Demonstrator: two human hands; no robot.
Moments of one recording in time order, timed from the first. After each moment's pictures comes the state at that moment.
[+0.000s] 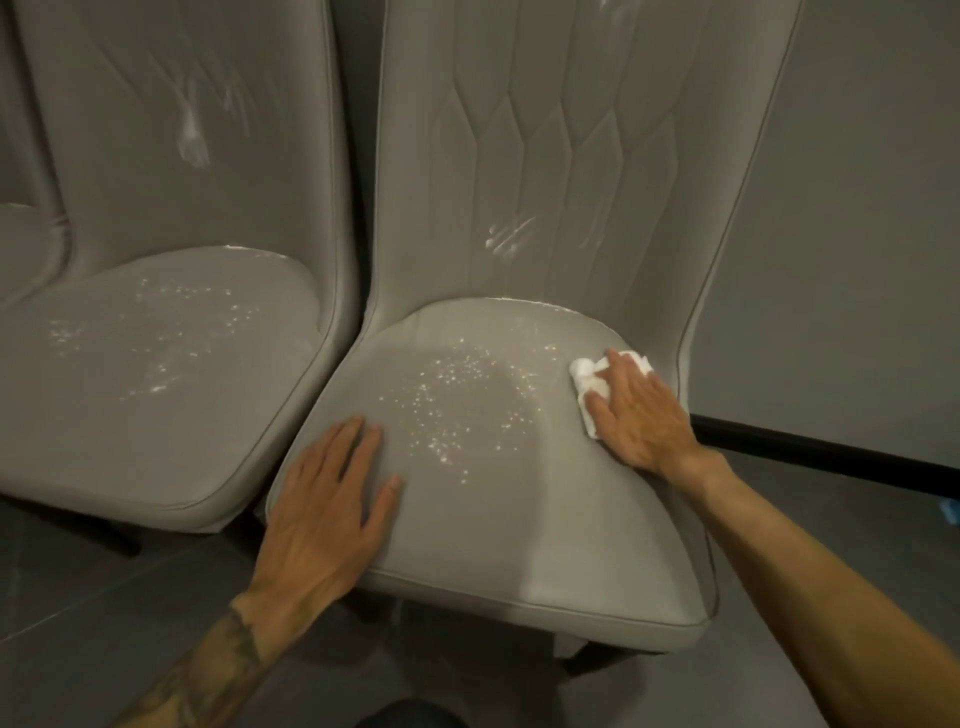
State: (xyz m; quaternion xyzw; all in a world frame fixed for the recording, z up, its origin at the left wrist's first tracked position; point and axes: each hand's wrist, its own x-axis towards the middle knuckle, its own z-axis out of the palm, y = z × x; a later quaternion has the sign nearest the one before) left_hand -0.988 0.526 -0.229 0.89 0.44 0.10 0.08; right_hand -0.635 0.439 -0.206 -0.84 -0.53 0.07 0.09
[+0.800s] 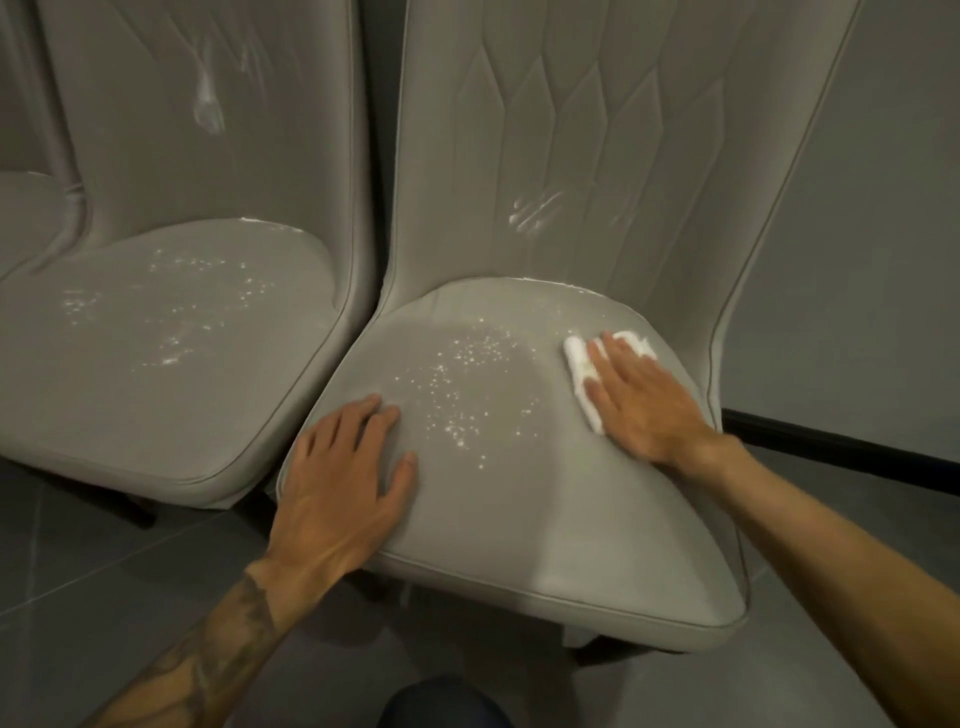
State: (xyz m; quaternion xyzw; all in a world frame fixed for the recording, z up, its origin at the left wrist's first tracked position) left_hand -0.983 0.533 -0.228 0.88 0.45 0.12 0.08; right_hand -0.643 0.452 -0.214 -0.79 -0.61 0.05 0.02
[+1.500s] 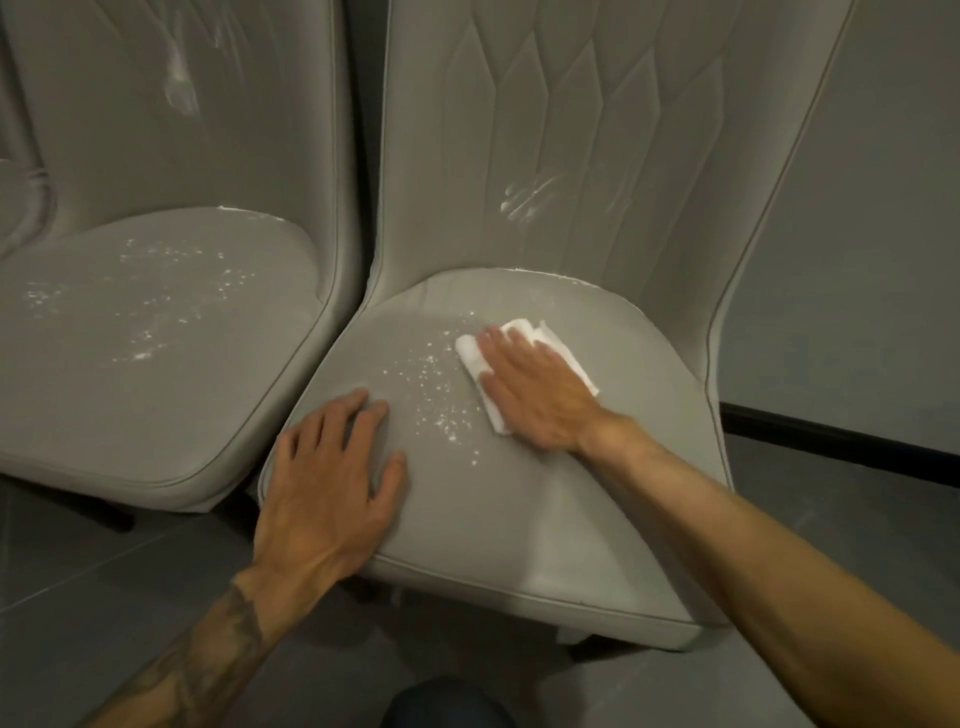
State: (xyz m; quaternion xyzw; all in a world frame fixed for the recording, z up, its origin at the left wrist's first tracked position) left_hand -0.979 0.531 -0.230 0.88 0.46 0.11 0.07; right_hand -0.712 0.509 -0.213 -0.72 -0.69 0.07 0.02
